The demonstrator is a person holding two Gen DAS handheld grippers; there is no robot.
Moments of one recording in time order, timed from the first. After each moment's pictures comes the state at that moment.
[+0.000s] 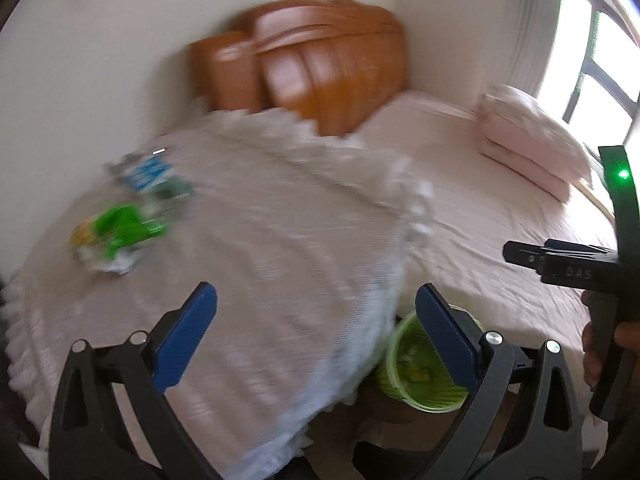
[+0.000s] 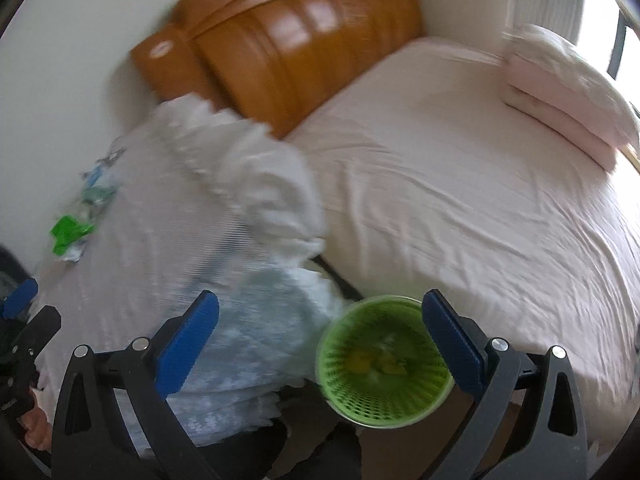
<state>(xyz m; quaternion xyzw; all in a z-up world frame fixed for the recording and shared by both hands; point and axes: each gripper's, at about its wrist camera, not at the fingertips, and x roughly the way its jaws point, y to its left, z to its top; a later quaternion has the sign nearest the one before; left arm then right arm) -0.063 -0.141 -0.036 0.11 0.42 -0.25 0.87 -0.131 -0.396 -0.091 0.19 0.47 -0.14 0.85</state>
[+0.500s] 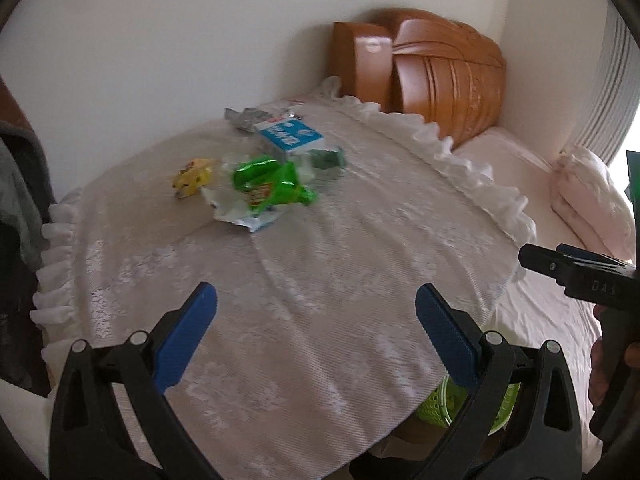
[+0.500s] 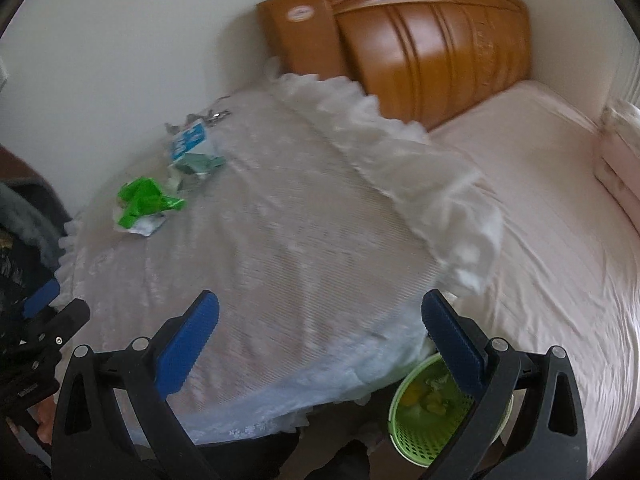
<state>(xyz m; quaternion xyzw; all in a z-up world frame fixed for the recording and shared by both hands) -0.019 -0.026 -0.045 0.03 0.44 -0.12 0.89 -0.028 -0.275 -0.075 0.11 0.47 -0.01 0.87</state>
